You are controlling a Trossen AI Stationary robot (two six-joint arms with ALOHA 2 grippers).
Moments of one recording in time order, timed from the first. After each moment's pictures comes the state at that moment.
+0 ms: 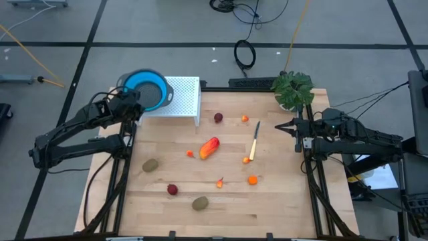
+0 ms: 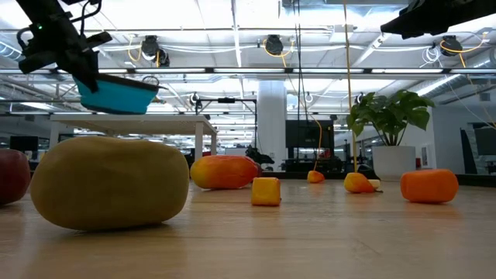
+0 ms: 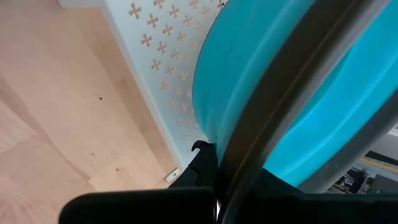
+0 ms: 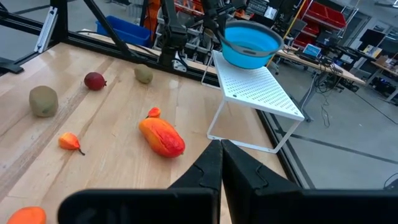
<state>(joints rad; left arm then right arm) 0.55 0.65 0.81 -1.01 -0.31 -2.11 -0.16 0.36 0.58 -0.41 -0.05 -0.33</state>
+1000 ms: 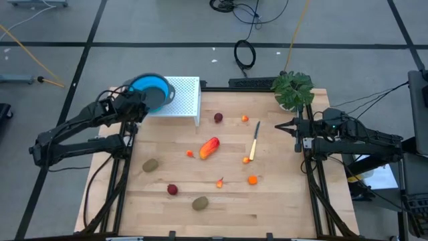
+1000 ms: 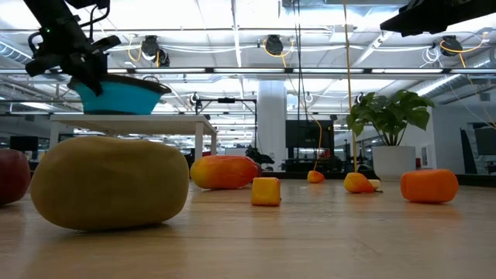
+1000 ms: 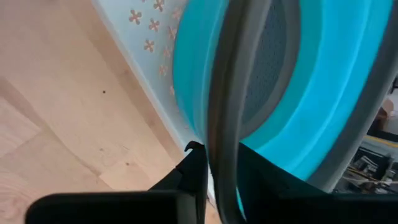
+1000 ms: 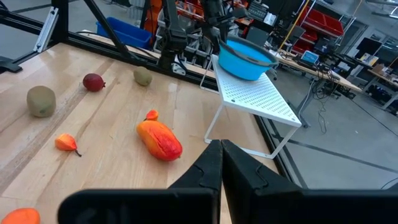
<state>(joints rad) 0.55 0.71 0.81 -0.98 -0.25 -2.04 -0.16 0.36 0.58 -0.40 -0.05 -0.36</state>
